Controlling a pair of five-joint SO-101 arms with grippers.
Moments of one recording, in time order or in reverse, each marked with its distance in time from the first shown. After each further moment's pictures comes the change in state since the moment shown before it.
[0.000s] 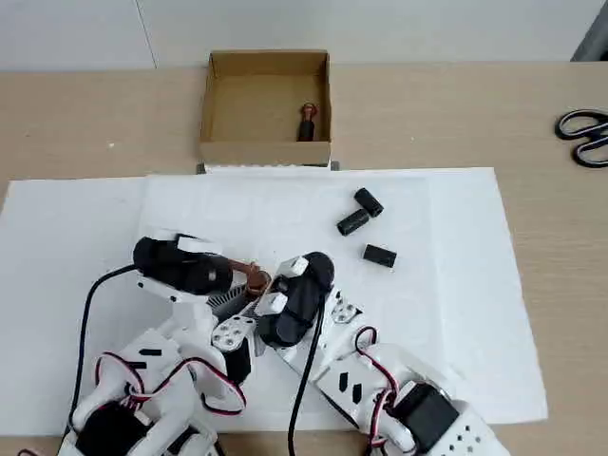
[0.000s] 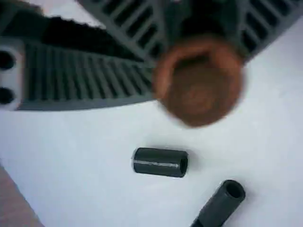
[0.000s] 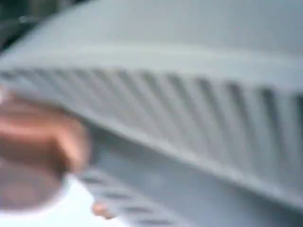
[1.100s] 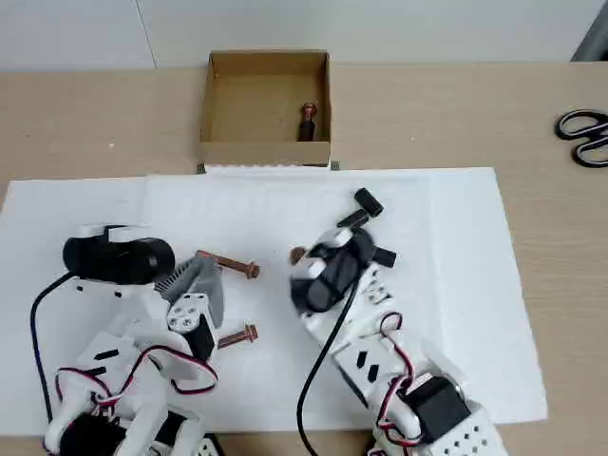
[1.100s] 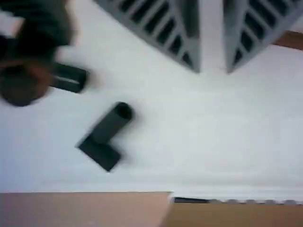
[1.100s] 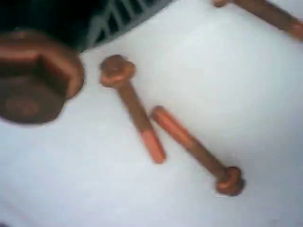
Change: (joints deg) left arm -19.5 0.3 -5.8 0.7 -6.0; right arm 12.6 -0.1 -0.4 -1.0 0.0
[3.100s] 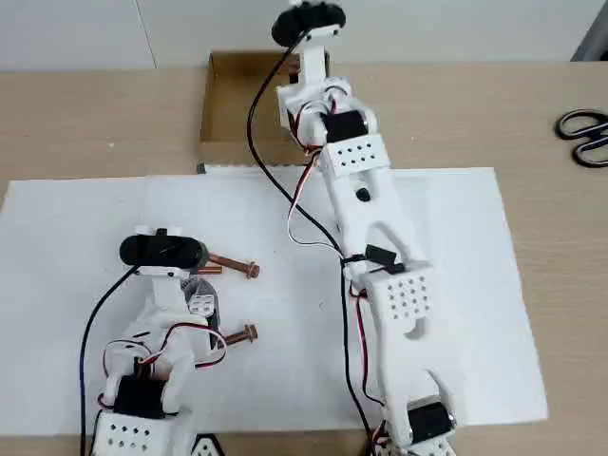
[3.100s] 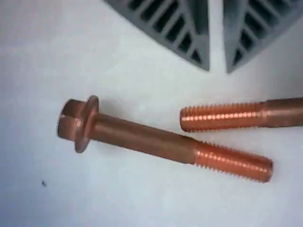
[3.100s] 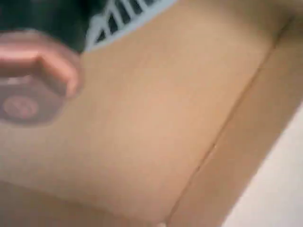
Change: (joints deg) left arm -9.1 0.4 33.5 -17.7 -9.3; right arm 15.3 144.5 -140.0 3.7 -8.6
